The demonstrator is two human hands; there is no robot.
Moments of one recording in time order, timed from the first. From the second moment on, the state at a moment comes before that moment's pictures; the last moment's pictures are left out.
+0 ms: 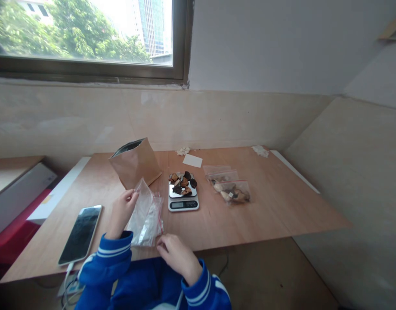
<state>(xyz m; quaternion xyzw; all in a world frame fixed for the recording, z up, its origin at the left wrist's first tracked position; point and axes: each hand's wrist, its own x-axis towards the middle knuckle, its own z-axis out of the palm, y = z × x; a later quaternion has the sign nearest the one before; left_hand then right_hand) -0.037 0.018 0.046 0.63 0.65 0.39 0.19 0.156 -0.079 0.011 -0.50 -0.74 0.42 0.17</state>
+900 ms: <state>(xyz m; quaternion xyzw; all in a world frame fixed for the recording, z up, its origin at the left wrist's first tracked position) -0.033 0.026 0.028 0.66 0.65 0.35 0.13 0.159 -0.076 0.014 -0.53 -0.73 0.40 0.16</state>
